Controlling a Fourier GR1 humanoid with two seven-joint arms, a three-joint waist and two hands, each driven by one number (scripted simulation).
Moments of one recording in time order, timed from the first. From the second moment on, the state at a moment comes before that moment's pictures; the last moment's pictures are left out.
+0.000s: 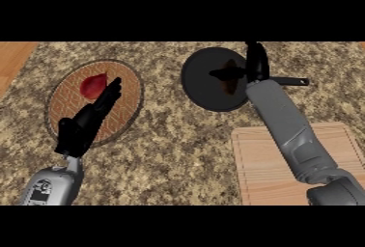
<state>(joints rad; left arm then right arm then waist) -0.22 0.17 -0.08 -1.59 -0.07 -0.13 0.21 -1.08 -0.11 -0.17 -0.30 0.34 -0.54 -0.22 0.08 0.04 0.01</state>
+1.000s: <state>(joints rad) -0.15 0.18 -0.03 -1.59 -0.07 -0.14 0.20 -0.84 -0.19 -0.33 -0.27 0.14 -0.12 -0.78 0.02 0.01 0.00</state>
